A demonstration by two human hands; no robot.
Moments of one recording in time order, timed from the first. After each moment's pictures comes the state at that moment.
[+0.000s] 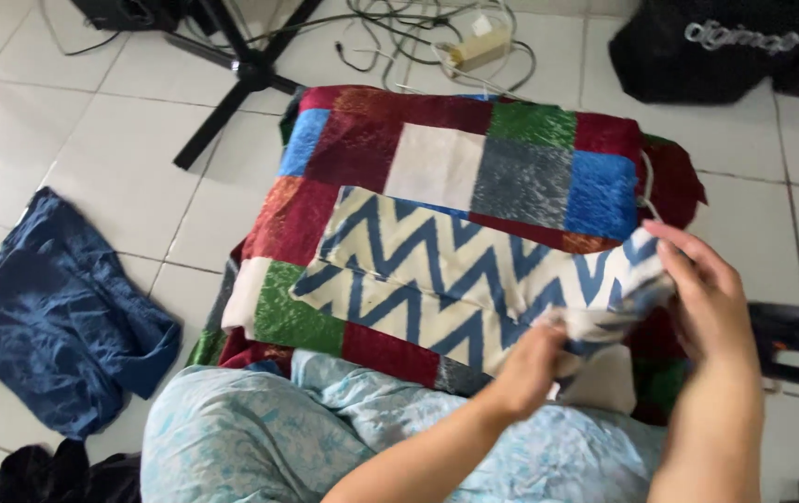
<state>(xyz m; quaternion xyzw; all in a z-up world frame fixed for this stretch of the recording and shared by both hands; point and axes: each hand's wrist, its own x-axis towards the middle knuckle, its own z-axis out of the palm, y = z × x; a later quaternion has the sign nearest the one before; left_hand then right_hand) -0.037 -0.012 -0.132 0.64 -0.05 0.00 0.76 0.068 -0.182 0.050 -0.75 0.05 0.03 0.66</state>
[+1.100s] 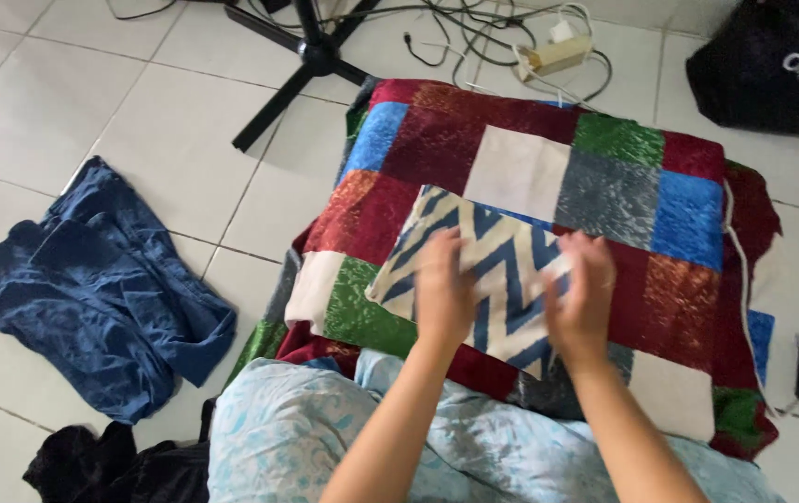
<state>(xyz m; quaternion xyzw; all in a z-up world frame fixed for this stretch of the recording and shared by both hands) -0.023 0.225 -0.042 0.76 0.17 0.36 0.52 0.043 0.033 -0.035 -0.87 -0.23 -0.28 0.32</state>
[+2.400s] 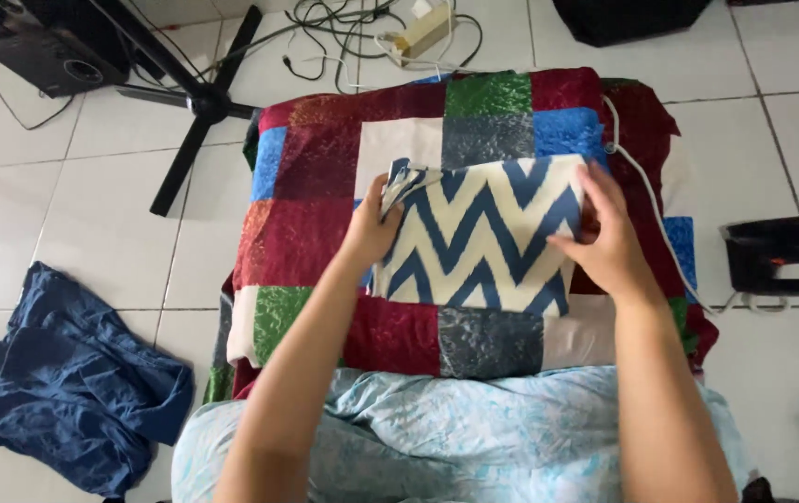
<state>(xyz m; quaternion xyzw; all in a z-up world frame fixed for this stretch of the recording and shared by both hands) 0.096 0.235 -0.030 0.85 -0.02 0.02 0.52 0.075 -0.127 -0.004 -0.85 -0.19 -0.12 0.47</state>
